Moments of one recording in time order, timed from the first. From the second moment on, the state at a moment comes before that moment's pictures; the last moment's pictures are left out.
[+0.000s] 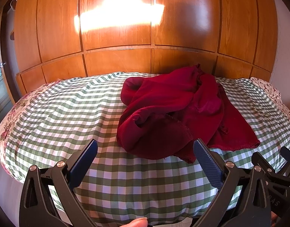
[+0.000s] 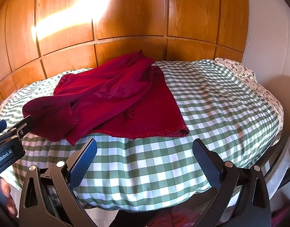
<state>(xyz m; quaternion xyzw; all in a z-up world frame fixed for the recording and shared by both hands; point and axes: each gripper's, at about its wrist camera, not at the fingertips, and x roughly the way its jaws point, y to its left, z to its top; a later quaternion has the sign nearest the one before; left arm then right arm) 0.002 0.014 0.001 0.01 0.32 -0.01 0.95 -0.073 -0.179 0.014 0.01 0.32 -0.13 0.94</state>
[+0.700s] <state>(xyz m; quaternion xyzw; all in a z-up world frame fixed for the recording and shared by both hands) 0.001 0.014 0.002 0.01 0.31 -0.01 0.95 -0.072 -0.179 0.012 0.01 0.32 -0.12 0.94</state>
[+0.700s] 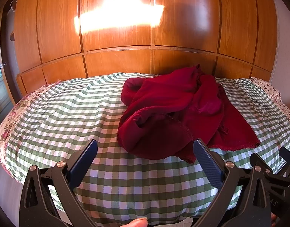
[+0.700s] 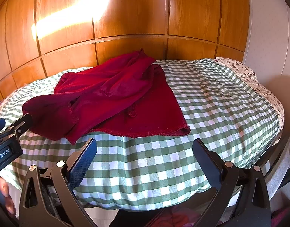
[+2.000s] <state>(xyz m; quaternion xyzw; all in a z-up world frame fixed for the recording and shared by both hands) 0.034 0.050 0.004 0.00 0.32 0.00 0.95 -0.053 -0.205 0.010 0.04 0.33 -0.13 0.93</state>
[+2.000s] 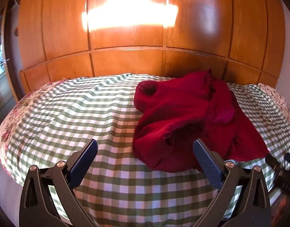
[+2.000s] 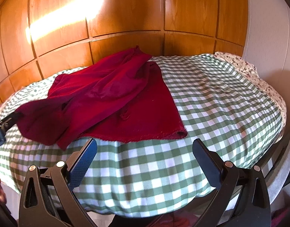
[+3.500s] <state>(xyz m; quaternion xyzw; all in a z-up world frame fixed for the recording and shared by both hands) 0.386 0.211 0.104 -0.07 0.35 0.16 0.92 0.209 -0.373 0.064 -0.11 0.35 -0.23 0.90</state>
